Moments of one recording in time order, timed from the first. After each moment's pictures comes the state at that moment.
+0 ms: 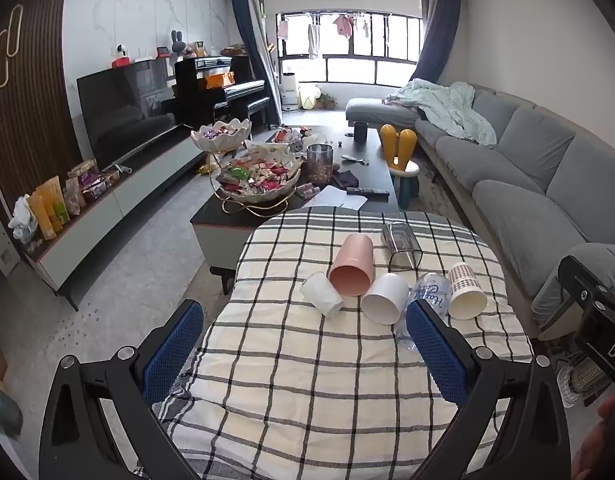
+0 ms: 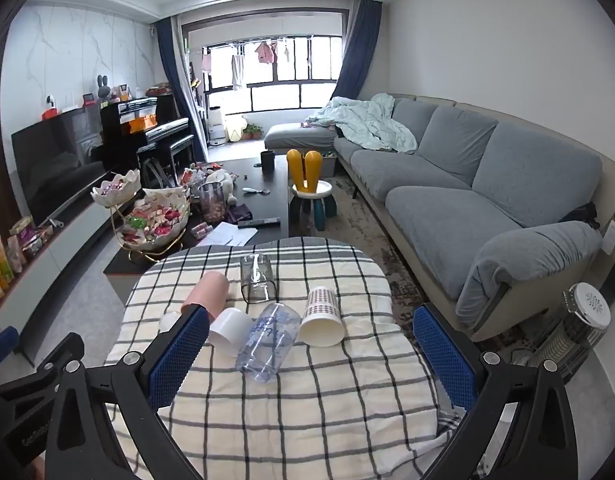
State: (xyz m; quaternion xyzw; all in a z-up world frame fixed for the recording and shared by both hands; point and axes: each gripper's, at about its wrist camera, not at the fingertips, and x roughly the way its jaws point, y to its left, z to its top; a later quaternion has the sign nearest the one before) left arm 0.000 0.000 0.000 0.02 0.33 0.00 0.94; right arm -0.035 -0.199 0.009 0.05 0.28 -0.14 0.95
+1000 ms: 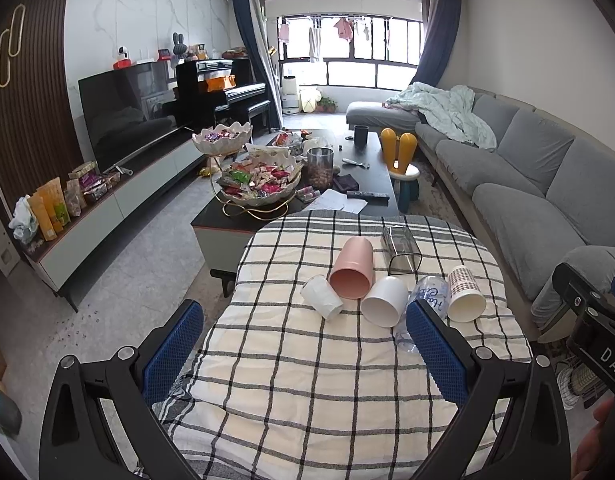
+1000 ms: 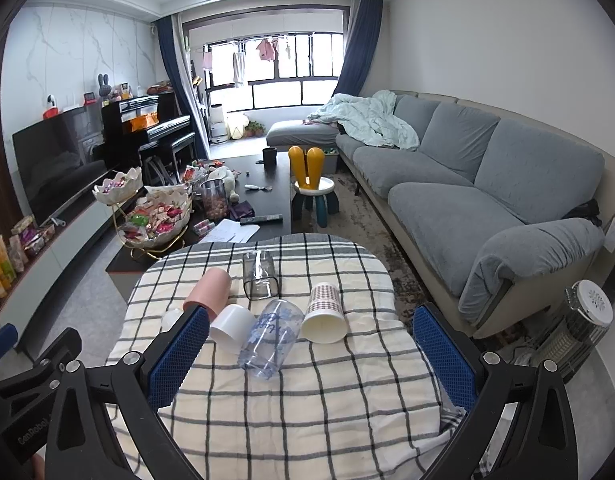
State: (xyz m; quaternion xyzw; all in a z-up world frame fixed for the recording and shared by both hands) left arm -0.003 0.003 0.012 0.02 0.32 0.00 0.95; right arm -0.033 -0.199 0.008 0.05 0.28 -0.14 0.95
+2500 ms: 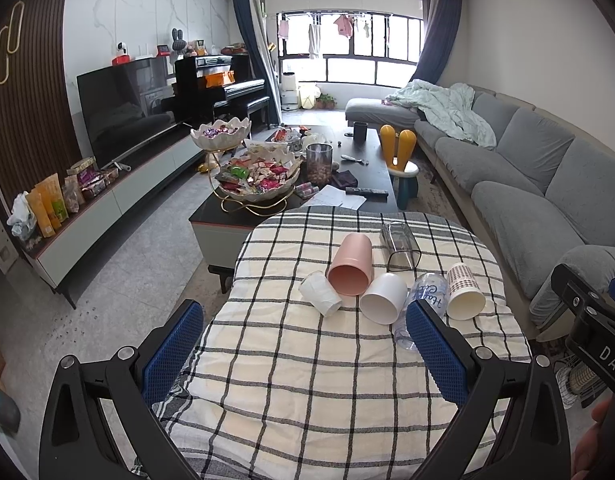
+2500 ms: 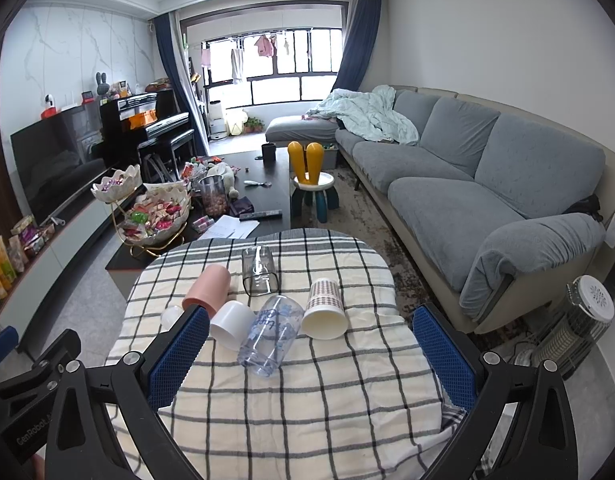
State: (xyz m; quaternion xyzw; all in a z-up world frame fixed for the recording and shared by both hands) left arm -0.004 -0.002 0.005 0.02 0.33 0.00 0.95; right arm -0.032 -0.199 0.005 0.05 0.29 -0.14 0.95
